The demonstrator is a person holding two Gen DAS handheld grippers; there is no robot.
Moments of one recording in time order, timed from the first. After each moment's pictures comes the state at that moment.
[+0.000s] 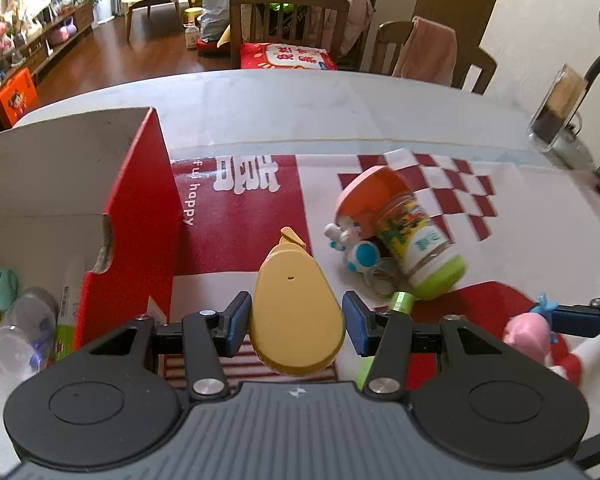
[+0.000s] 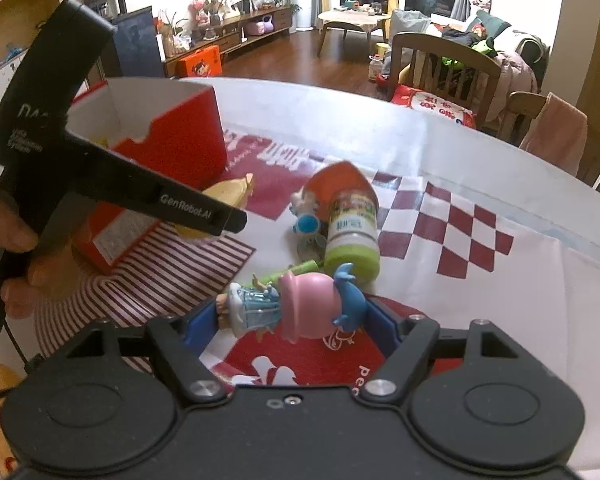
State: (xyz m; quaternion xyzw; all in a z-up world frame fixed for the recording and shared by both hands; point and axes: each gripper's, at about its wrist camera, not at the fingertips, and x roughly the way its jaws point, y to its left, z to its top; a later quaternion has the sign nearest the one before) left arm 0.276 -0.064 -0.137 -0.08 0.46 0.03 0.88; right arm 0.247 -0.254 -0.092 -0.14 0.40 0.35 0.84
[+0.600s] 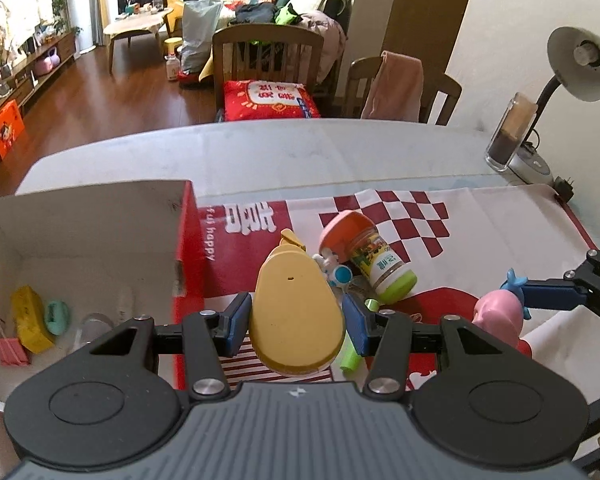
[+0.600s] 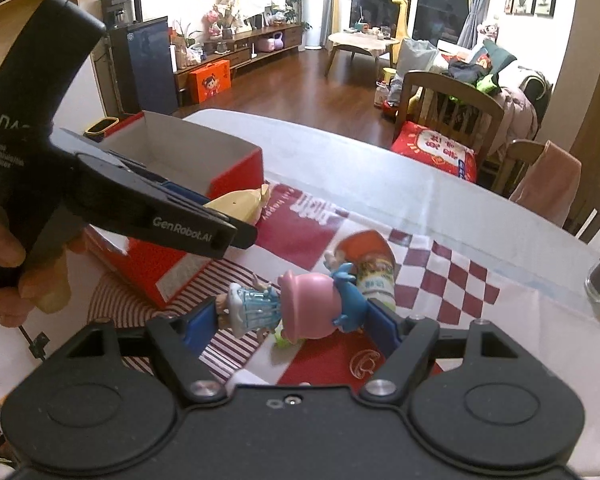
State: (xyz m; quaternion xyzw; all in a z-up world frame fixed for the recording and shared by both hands) left arm 0.234 -0.047 -0.060 -0.06 0.43 -0.01 0.90; right arm 0.210 -0.221 -0.021 -0.16 0.37 0.35 0.85
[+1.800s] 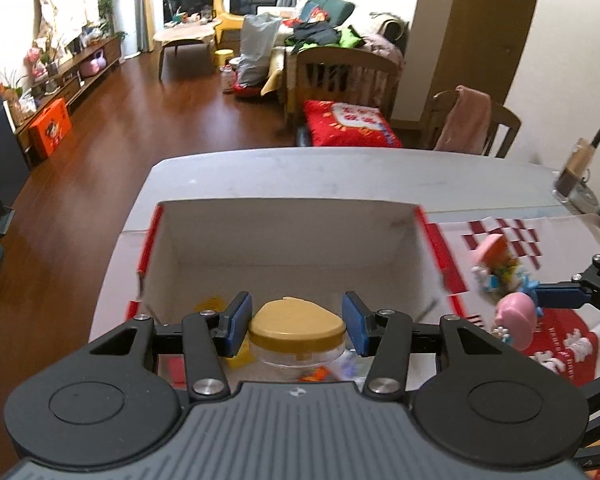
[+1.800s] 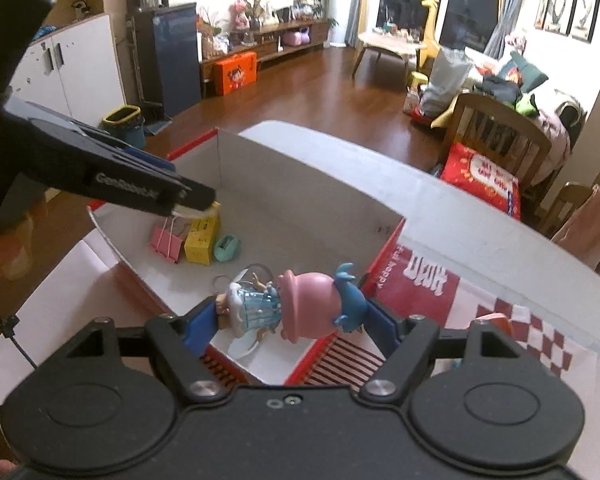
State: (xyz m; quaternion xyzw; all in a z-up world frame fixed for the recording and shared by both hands) left arm 0.189 0.154 -0.046 -0.07 0.41 0.05 0.91; right arm 0.196 -0.042 -0.027 -0.19 0.38 0.36 0.83
